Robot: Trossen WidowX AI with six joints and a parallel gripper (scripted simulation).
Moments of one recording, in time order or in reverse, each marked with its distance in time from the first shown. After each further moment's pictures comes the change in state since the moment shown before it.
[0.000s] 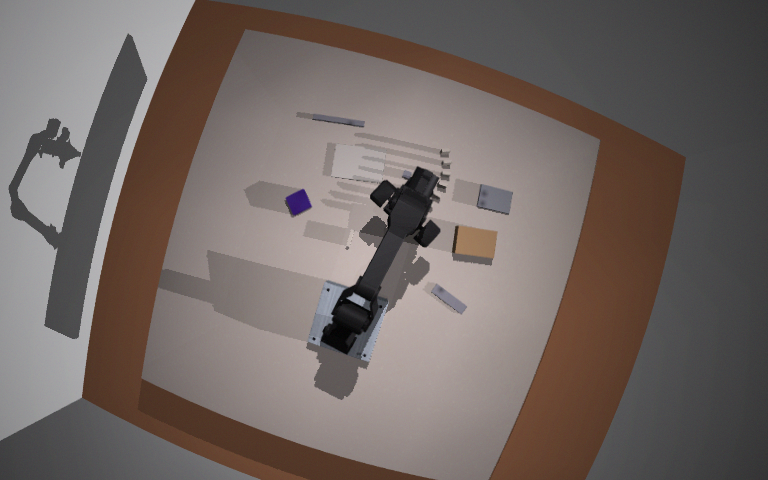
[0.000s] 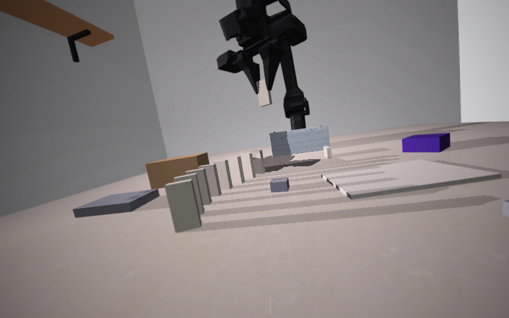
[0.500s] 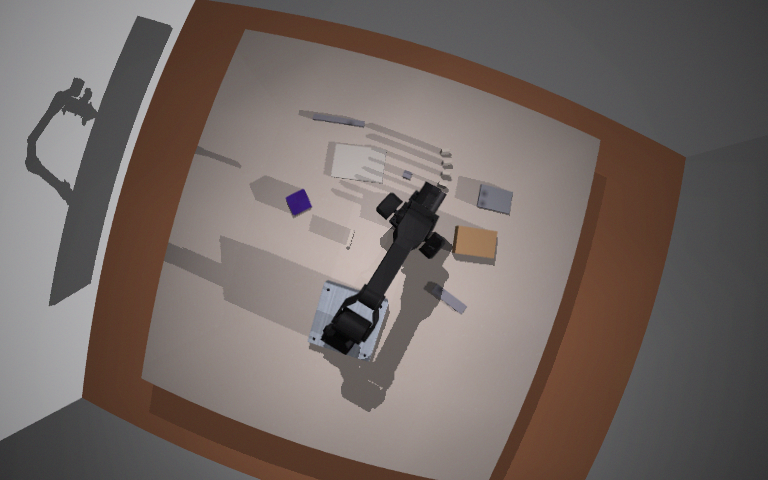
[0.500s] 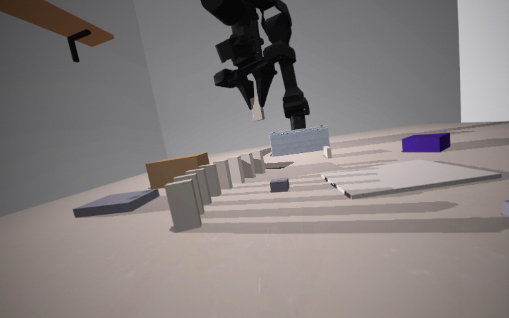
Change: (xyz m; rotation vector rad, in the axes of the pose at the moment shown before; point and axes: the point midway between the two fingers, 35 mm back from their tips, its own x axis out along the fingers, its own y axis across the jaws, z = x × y) arm 0.026 -0.031 -0.011 -0.003 -0.005 -0.003
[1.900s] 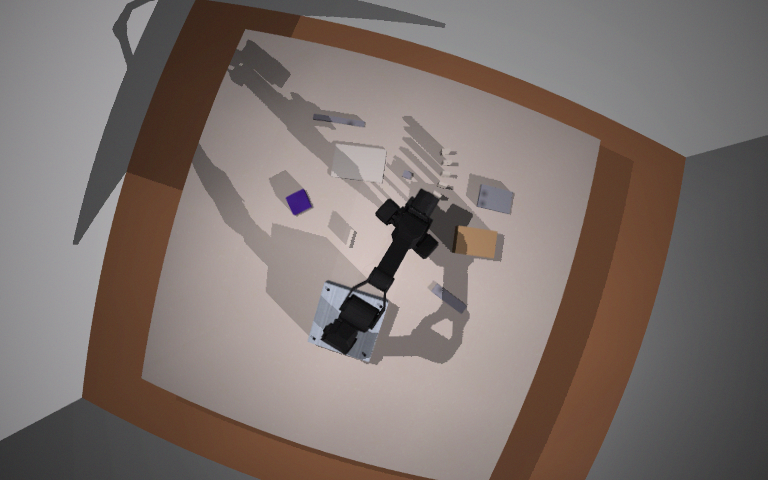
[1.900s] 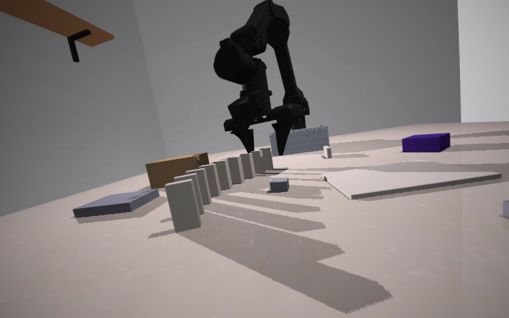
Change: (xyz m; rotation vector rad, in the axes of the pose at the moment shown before) arm 0.110 -0.002 -0.010 -0.002 0.019 -0.003
